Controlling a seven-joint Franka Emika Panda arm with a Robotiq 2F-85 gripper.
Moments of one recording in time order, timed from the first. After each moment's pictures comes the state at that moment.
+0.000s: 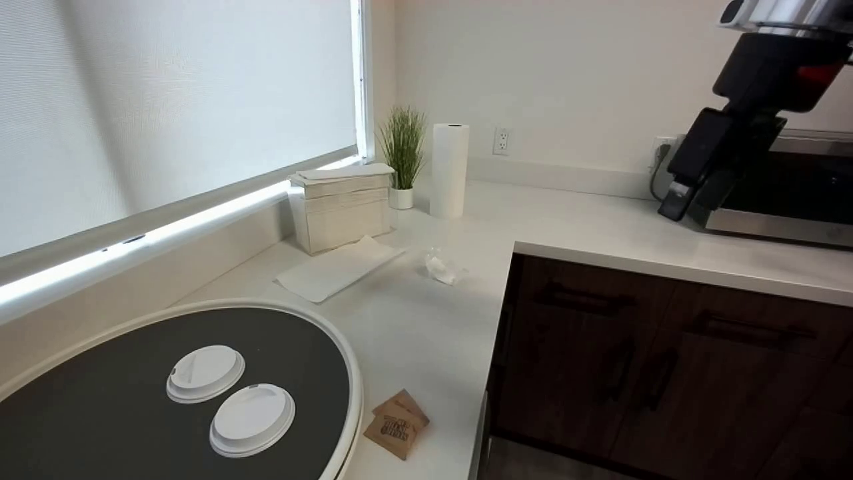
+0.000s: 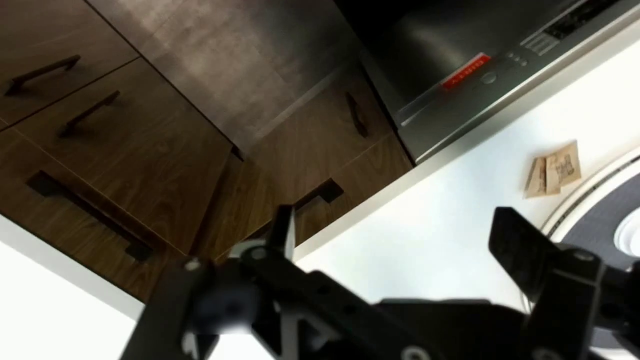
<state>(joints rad) 0.18 -0.71 0.18 -2.48 0.12 1.97 0.10</state>
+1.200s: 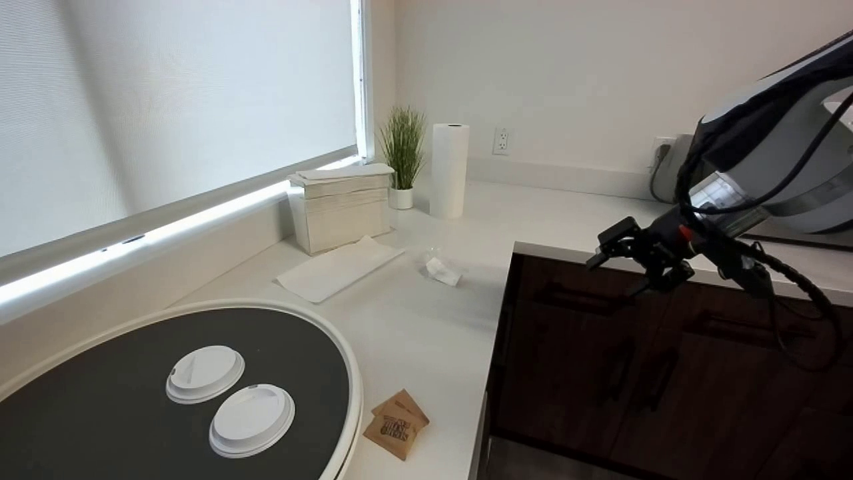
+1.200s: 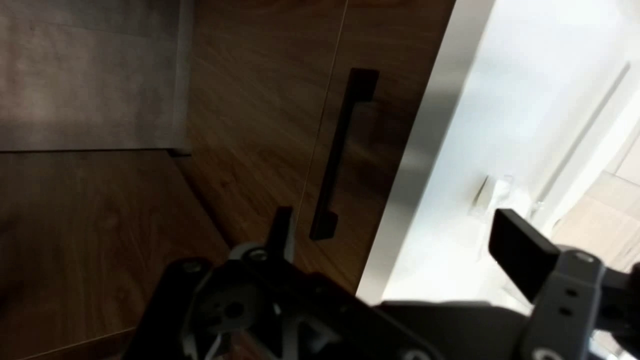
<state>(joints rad) 0.49 -0.24 -0.38 -2.67 1.01 2.82 -0.36</state>
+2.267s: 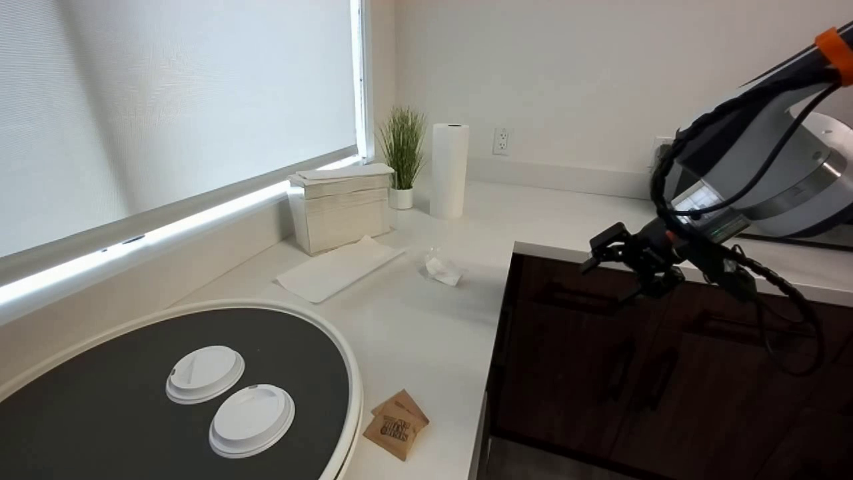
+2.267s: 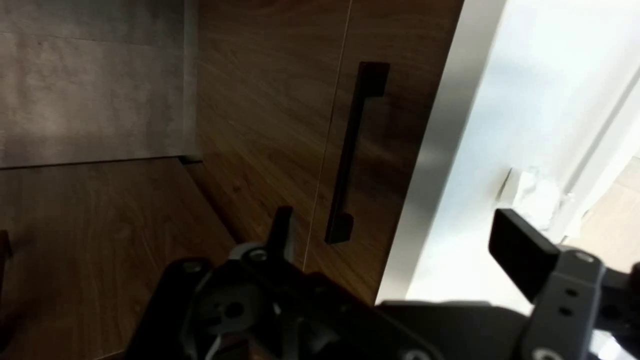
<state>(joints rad) 0.50 -0.16 -0.39 -2.63 1.10 2.83 -0.37</state>
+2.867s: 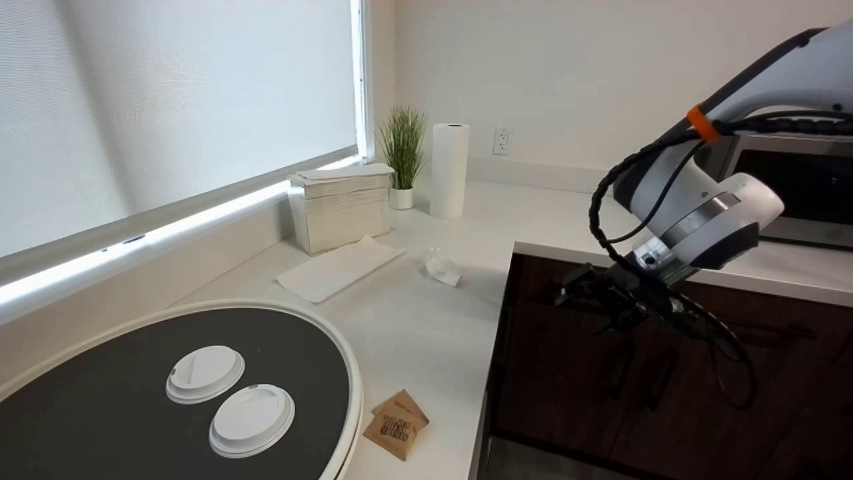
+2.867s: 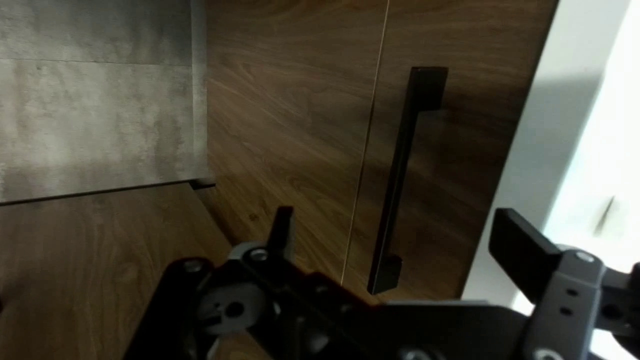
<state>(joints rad) 0.52 0.19 -0.39 -2.44 1.53 2.74 -0.71</state>
